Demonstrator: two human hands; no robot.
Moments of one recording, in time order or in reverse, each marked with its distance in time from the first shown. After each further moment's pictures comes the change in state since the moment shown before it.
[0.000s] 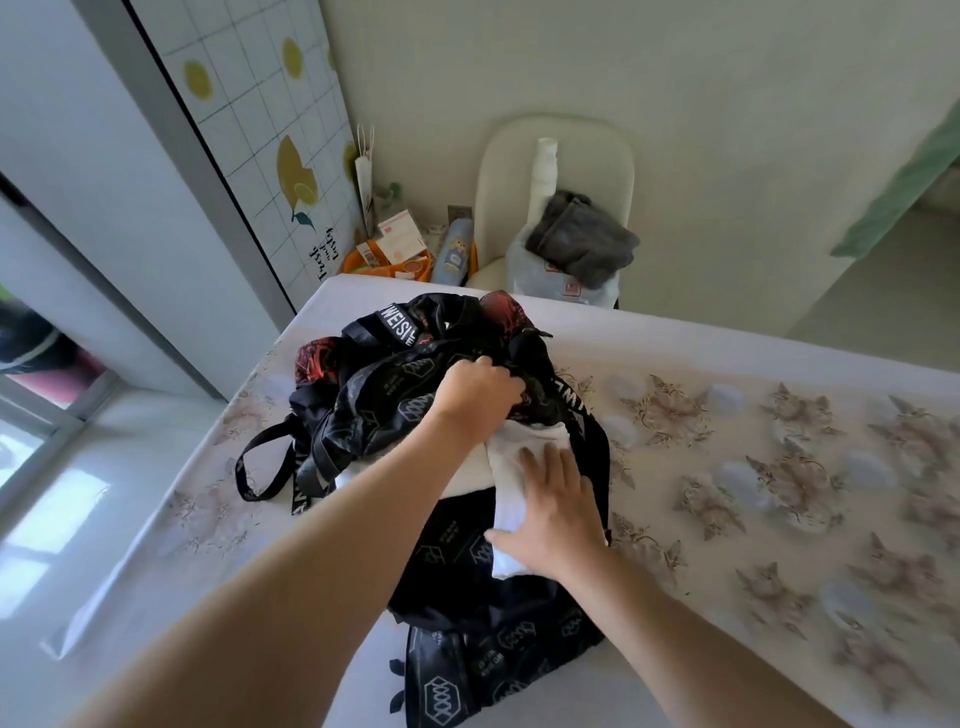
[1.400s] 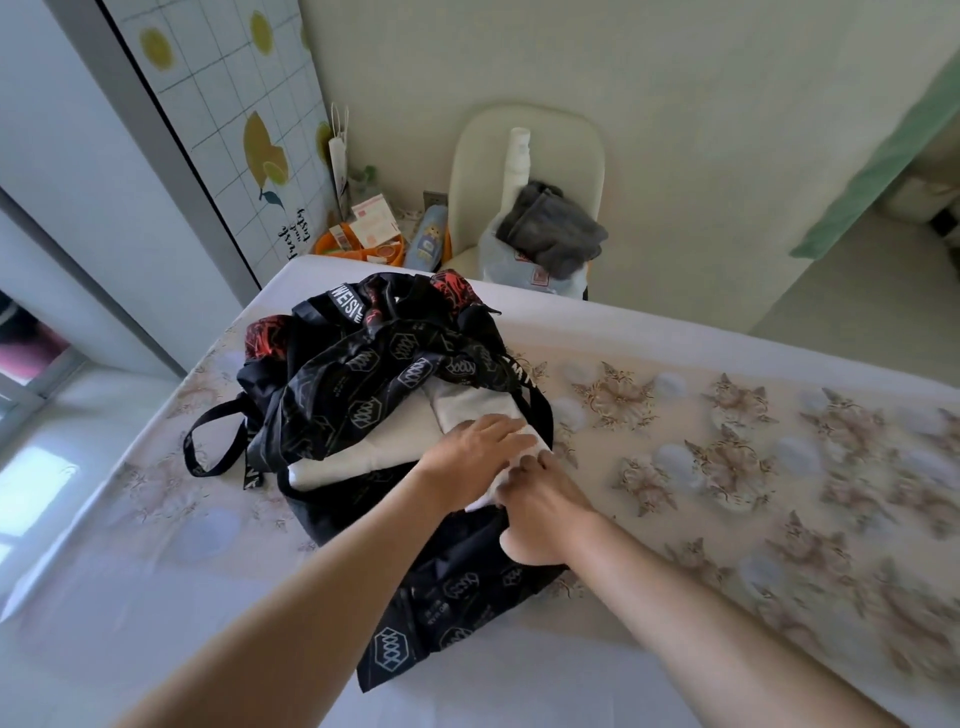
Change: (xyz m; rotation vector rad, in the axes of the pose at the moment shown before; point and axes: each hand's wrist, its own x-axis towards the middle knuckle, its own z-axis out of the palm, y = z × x) left_hand -0.036 0.091 0.055 -0.449 0.123 0.201; right_hand -0.033 0.052 -0.056 -0.343 -0.239 -0.427
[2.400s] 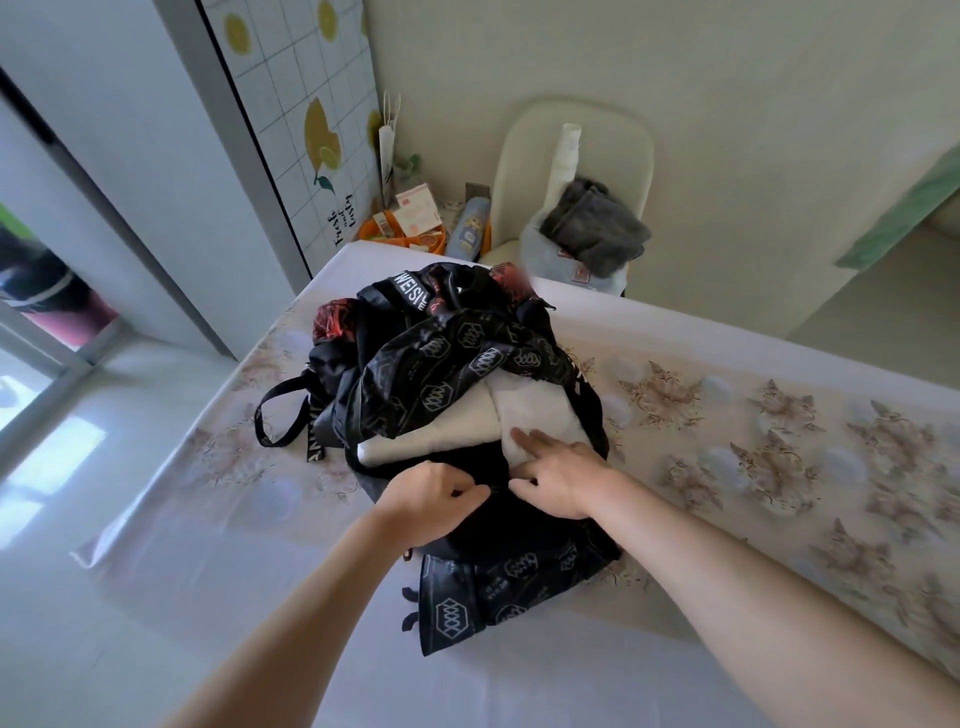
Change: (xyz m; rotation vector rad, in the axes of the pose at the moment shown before) left_hand -0.127 -0.021 -0.038 -0.466 -0.166 -0.590; right_hand 0.050 -0.012 -0.014 0.191 -0.251 0.020
